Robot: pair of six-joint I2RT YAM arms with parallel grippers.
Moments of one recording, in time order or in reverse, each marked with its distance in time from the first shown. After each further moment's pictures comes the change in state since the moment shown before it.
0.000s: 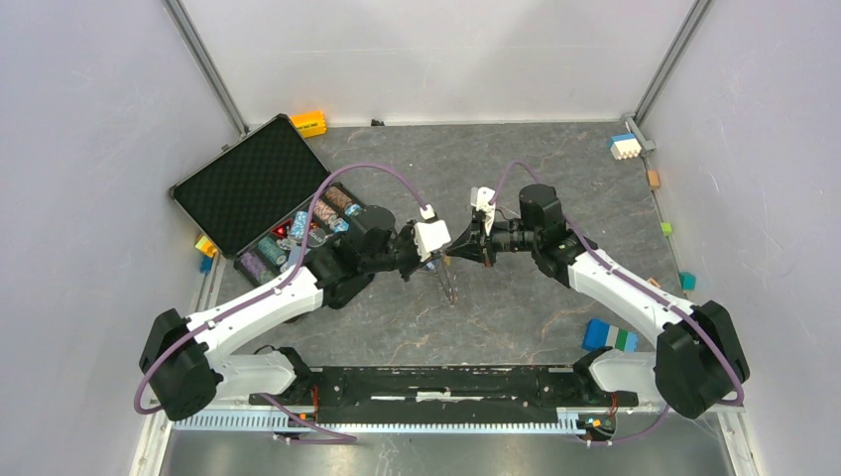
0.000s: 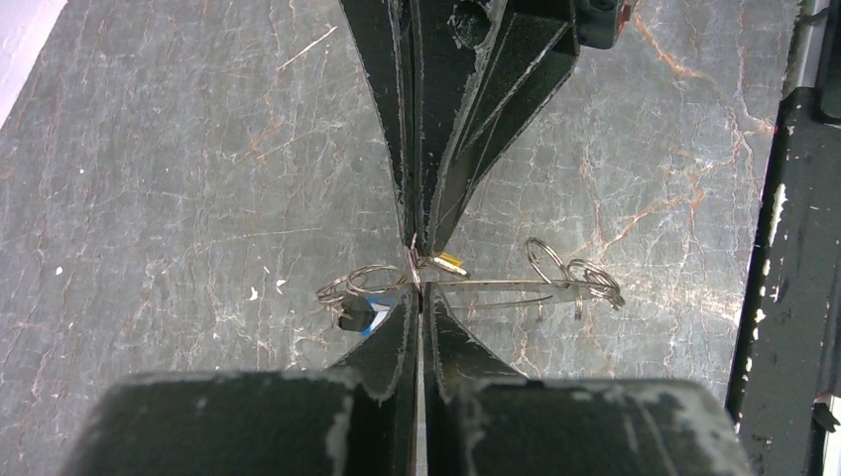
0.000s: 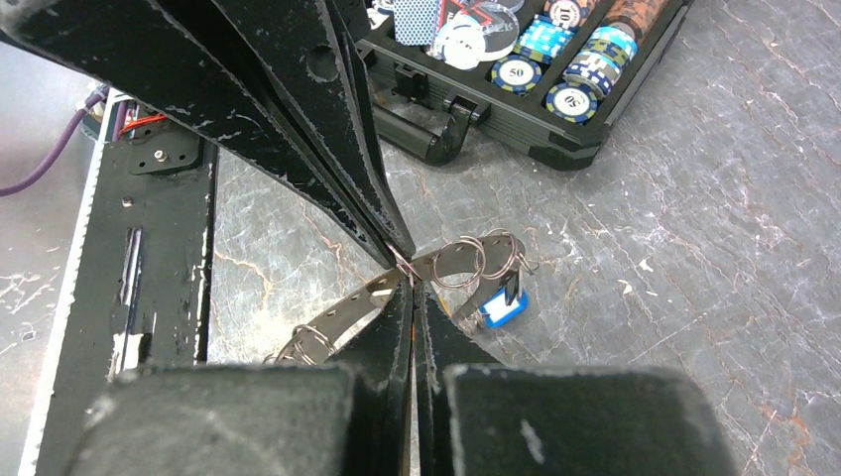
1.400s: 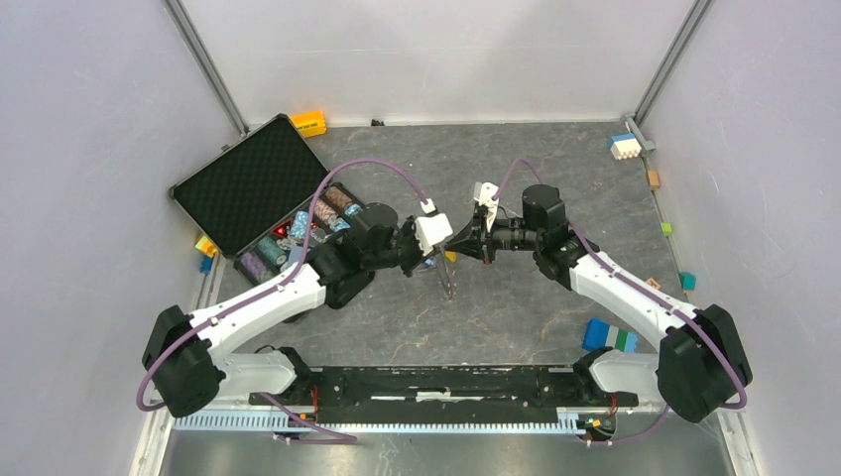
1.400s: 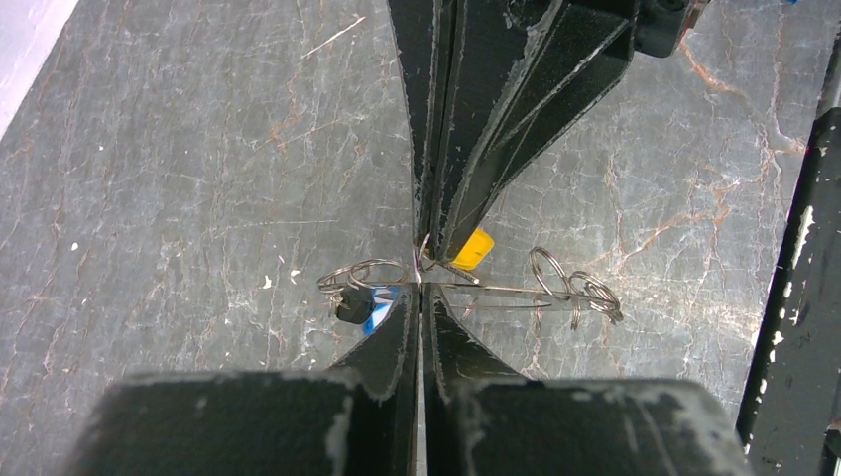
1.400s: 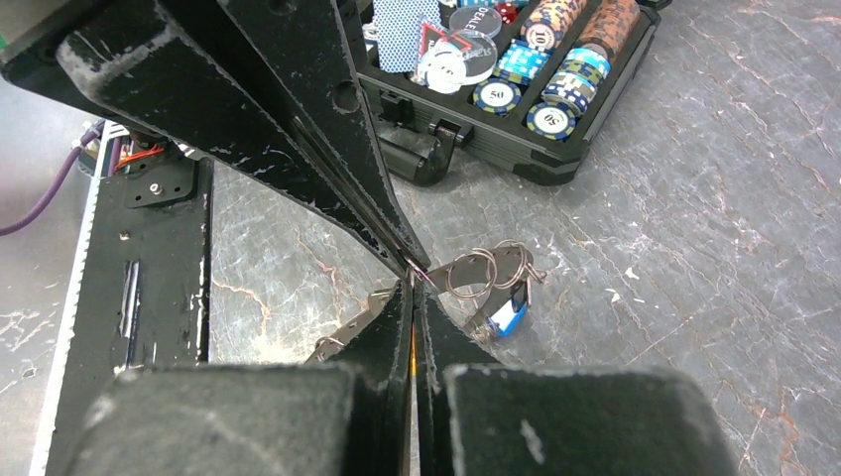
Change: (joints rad) left arm 0.000 0.022 0.024 0.000 -0.059 -0.033; right arm -0.001 -0.019 -0.011 0.066 0.040 0.077
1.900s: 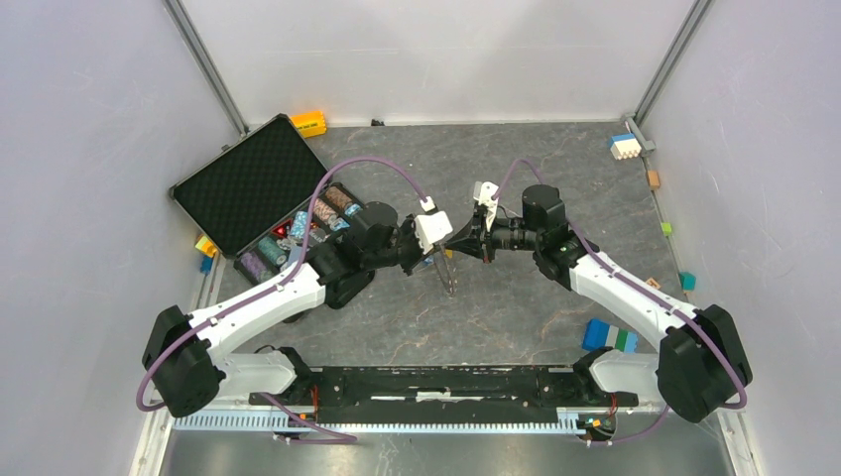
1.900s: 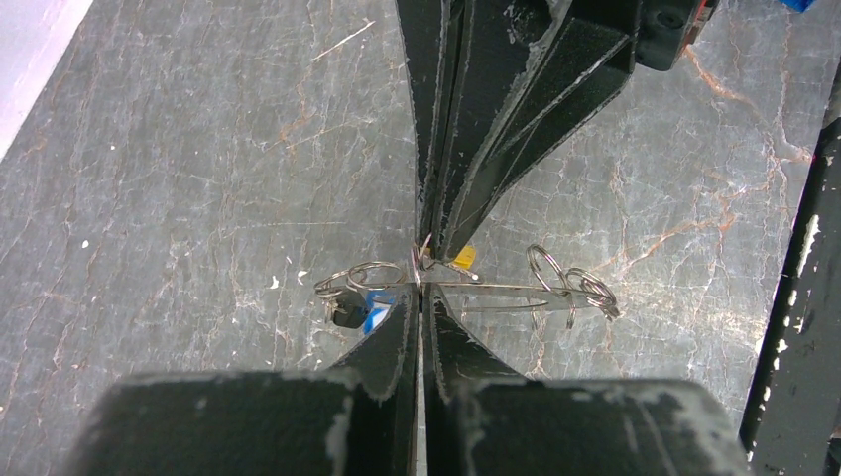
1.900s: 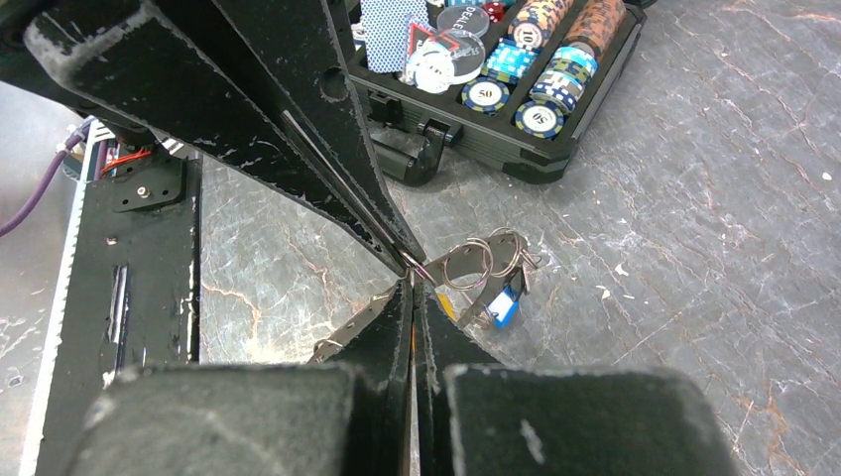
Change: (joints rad) left arm 0.000 0.000 0.009 -0.001 -0.011 -0.005; right arm 0.000 0.000 -0.002 0.005 0.020 -0.001
